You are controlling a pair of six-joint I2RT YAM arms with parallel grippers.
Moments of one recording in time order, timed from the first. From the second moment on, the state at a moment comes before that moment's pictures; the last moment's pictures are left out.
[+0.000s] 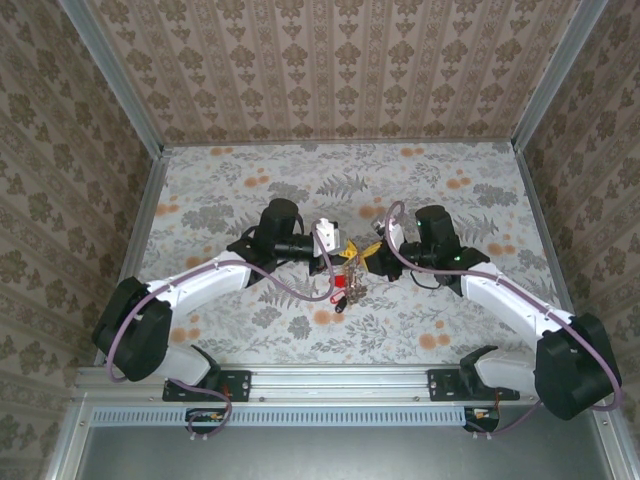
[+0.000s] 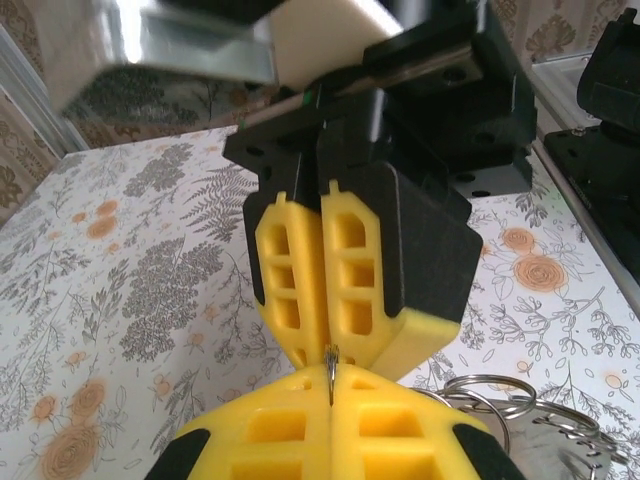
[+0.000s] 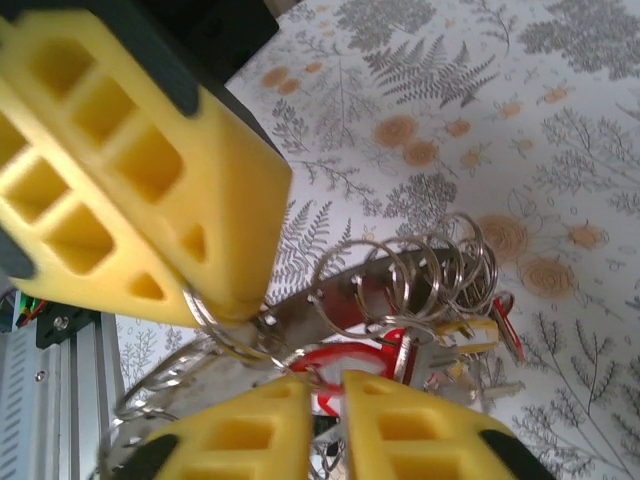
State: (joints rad) left arm -0.74 1.43 0.86 0.15 0.78 0.51; right arm 0.39 1.20 0.71 -0.15 -0.71 -0.08
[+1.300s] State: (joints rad) left arm -0.74 1.41 0.89 0.06 0.86 0.51; right arm 0.41 1.06 0.69 -0.11 -0.72 -0.55
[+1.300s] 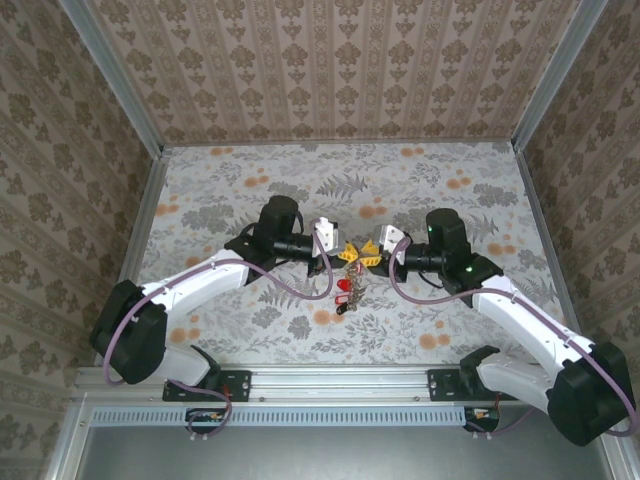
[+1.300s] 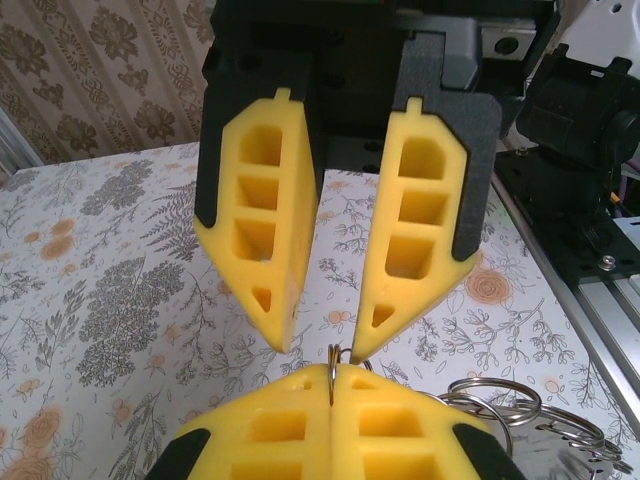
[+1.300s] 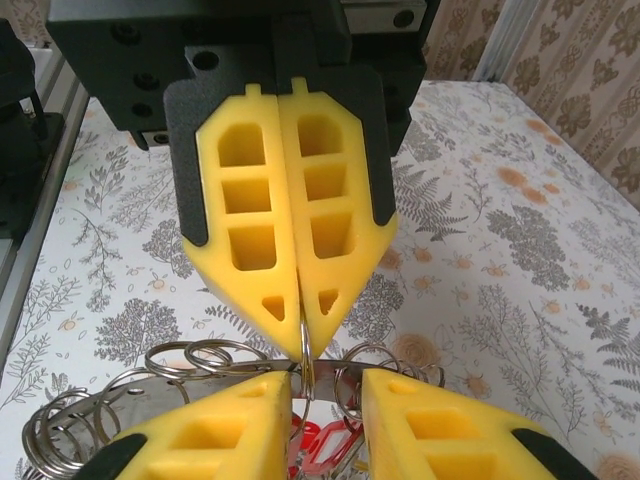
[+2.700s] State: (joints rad) left arm -0.75 1.41 0.96 -0.11 0.84 0.59; right arm 0.44 1.08 0.69 -0.13 -0.71 -0.53
